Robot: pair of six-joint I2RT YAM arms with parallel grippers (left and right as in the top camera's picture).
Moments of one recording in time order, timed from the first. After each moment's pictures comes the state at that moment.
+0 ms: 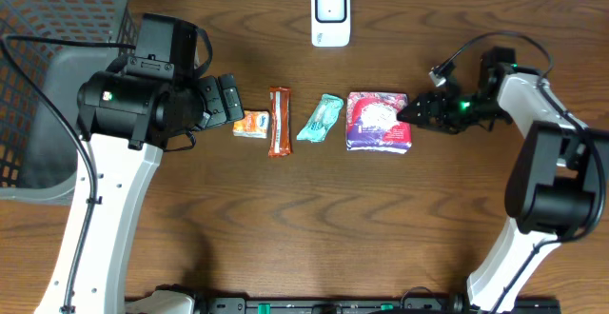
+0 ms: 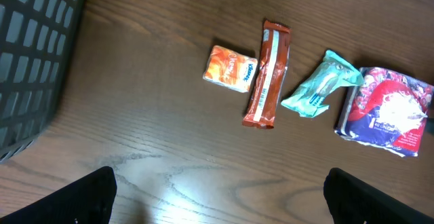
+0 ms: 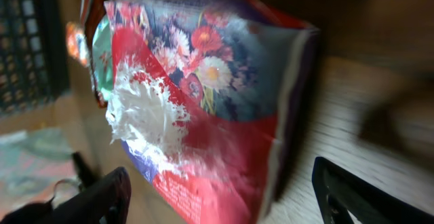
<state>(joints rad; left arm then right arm) -0.20 1.43 1.64 -1.33 -0.01 -0.45 -0.14 2.10 1.41 -0.91 -0.85 -0.23</state>
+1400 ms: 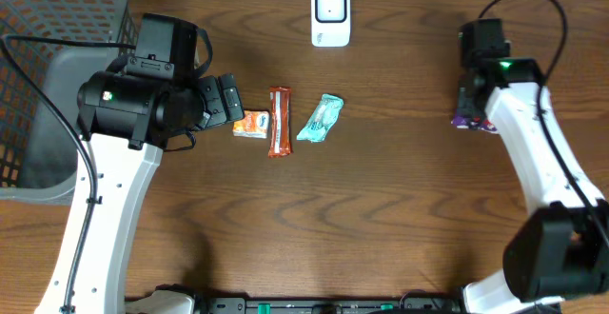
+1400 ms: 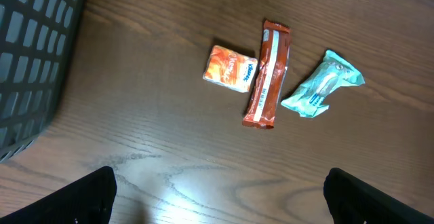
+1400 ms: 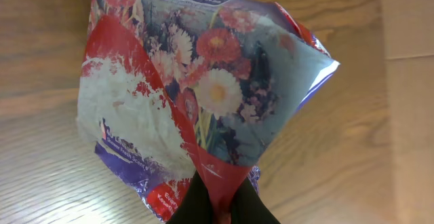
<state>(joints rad) -0.20 1.43 1.64 -1.33 -0.01 -0.45 0.08 1.73 1.42 -0.97 0.57 0.13</state>
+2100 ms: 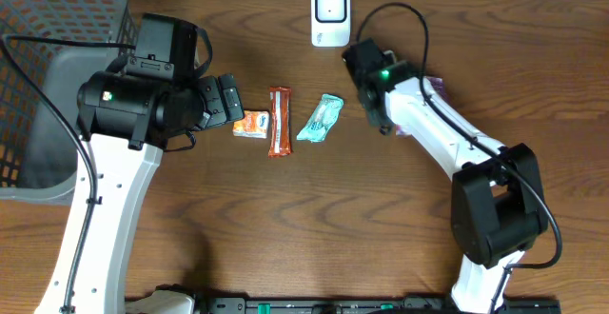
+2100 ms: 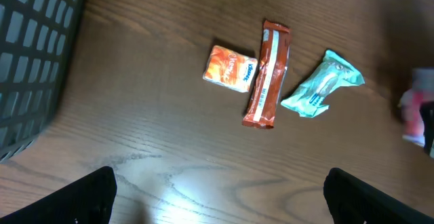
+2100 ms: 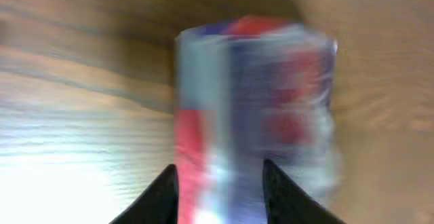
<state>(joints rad) -0.20 1.43 1.64 -1.33 -0.01 -0.45 0.45 1.97 1.53 -0.91 0.49 0.17</state>
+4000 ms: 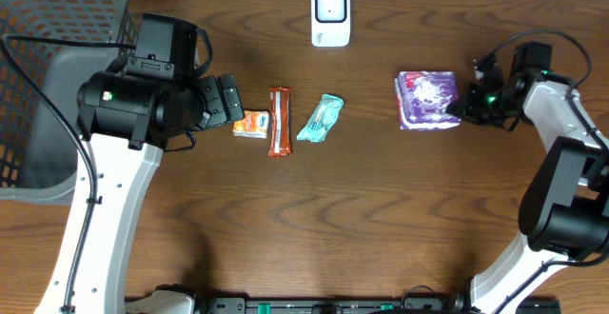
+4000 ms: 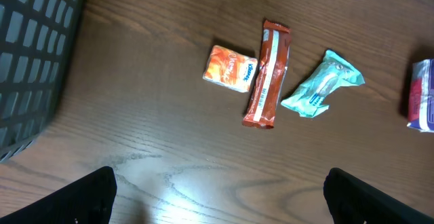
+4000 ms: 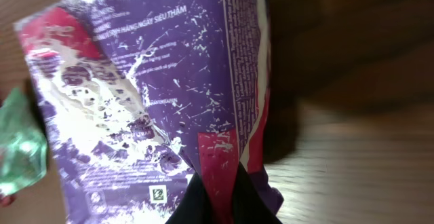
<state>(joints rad) -0.20 1.43 1.64 -1.33 -0.01 -0.45 -0.24 1.97 1.37 -0.74 -0.46 0.01</state>
